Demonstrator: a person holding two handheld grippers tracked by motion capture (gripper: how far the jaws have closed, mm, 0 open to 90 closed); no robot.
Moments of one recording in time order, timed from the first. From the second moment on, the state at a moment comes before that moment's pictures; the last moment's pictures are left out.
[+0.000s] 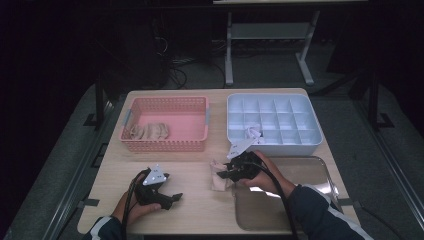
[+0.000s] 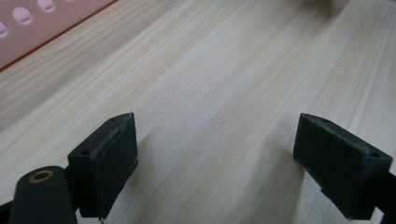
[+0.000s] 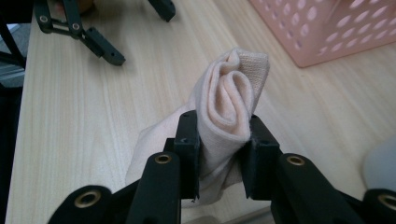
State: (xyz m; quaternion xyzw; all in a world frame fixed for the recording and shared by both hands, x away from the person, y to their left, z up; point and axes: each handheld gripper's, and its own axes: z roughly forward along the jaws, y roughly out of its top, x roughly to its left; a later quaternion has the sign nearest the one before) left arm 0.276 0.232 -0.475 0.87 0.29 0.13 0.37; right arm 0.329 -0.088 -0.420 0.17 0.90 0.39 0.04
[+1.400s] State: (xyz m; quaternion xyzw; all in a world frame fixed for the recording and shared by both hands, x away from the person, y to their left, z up) left arm 0.278 0.231 -0.476 0.87 0.29 0.13 0.37; right arm 0.341 -0.202 -0.344 0.27 0.83 0.45 0.16
